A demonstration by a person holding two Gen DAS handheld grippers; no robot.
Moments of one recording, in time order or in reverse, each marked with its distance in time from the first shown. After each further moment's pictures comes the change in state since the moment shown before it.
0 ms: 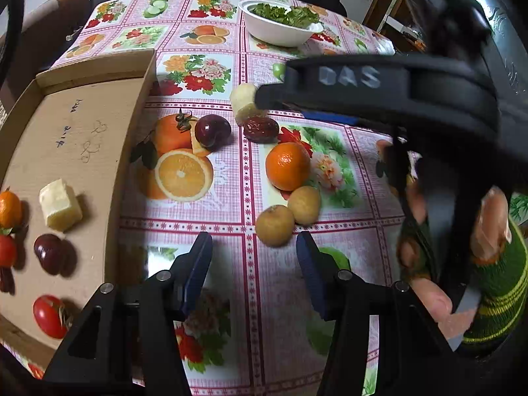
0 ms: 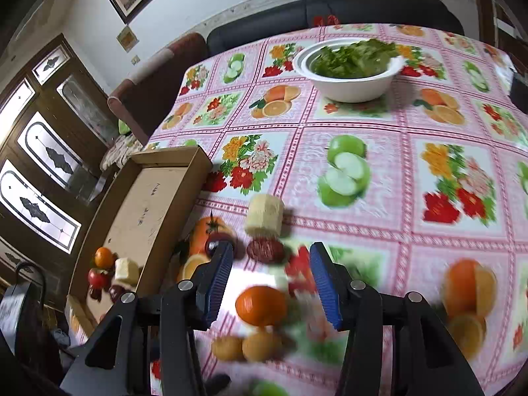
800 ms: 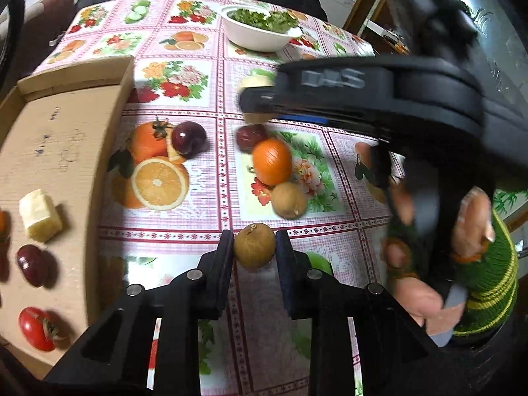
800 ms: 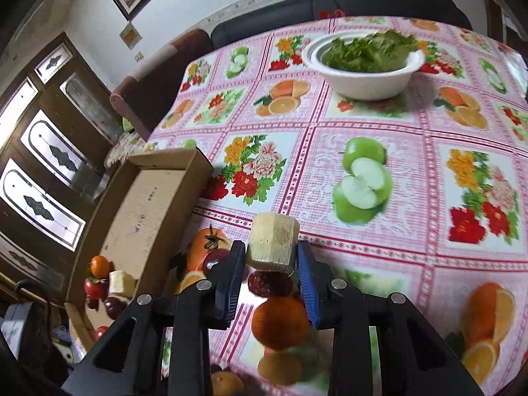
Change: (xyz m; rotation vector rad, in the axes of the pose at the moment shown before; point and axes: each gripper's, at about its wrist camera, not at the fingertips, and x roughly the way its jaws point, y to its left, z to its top) left arm -0.009 -0.003 -0.005 0.024 -0.040 -0.082; right arm 0.003 -0.003 0.002 0.003 -0.013 0.040
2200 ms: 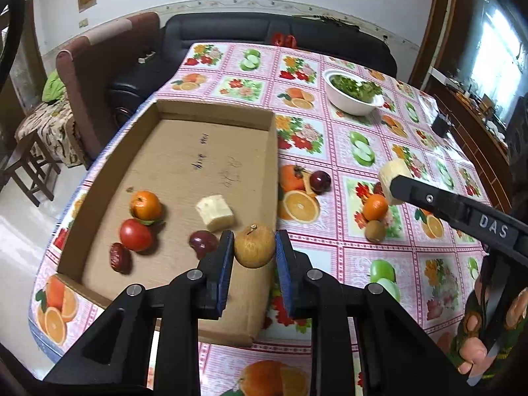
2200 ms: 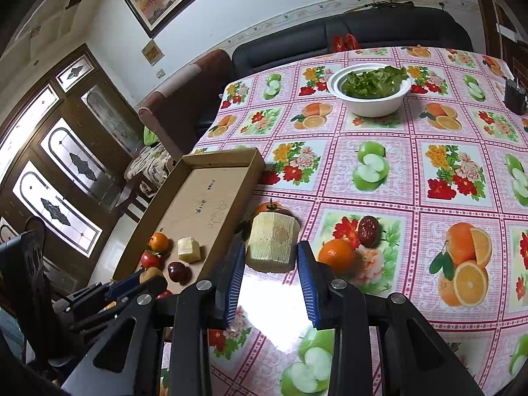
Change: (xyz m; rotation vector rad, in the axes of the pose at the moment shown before) left arm -0.093 0.056 -0.013 -0.142 -0.181 0.314; right arm -0.078 0.046 -0.043 -0.029 -0.075 0.065
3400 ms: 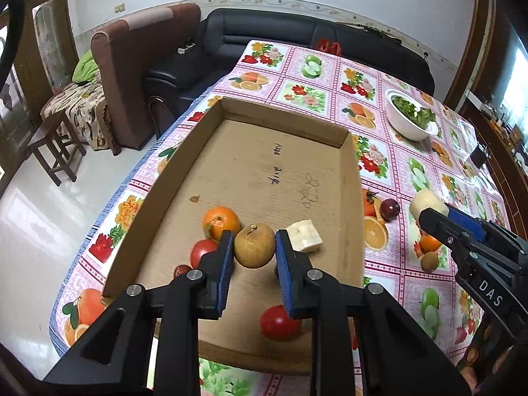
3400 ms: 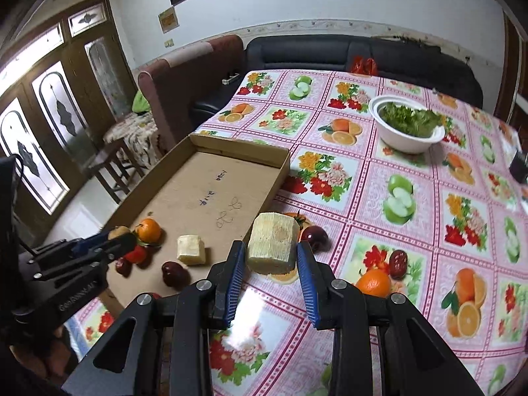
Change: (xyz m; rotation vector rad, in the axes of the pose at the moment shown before) left arm 0.019 0.070 0.018 -0.117 0.006 0.102; right arm 0.044 0.076 0.004 -0.239 0.000 -0.187
